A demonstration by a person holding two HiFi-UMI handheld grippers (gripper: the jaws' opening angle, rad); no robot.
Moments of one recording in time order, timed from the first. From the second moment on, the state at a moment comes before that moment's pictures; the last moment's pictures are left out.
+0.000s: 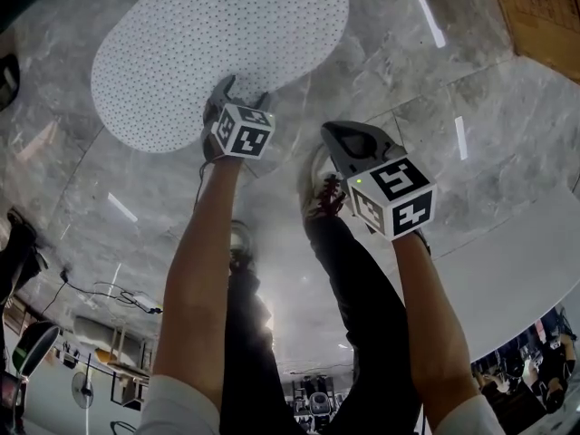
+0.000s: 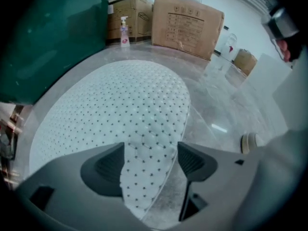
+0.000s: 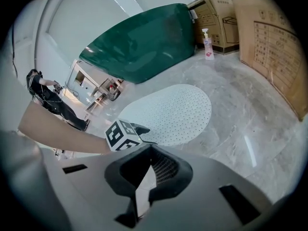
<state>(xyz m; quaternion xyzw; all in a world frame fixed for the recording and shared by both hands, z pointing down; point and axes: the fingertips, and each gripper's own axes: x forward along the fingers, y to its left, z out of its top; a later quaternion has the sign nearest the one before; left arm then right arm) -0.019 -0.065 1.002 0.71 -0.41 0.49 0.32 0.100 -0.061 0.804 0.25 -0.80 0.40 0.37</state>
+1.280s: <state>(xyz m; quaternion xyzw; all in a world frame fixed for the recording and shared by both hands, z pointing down) -0.028 -0.067 1.010 0.69 -0.42 0.48 0.35 0.117 -0.071 0.801 0.28 -0.80 0.40 0.35</state>
